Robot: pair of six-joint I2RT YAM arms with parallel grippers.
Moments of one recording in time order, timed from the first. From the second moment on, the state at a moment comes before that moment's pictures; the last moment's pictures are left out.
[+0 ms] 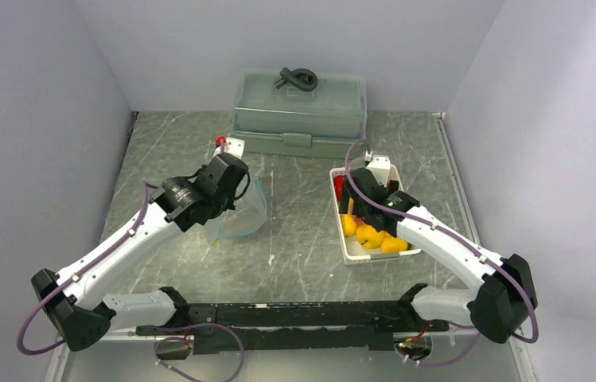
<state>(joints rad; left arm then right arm) -0.77 1.17 1.26 -0.95 -0.57 -0.35 0.65 1.19 0.91 -0.63 0.57 0.61</state>
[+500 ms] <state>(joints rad) -0.76 1.17 1.25 -0.95 -0.56 -0.35 0.58 1.27 0.84 -0.55 0.51 0.62</state>
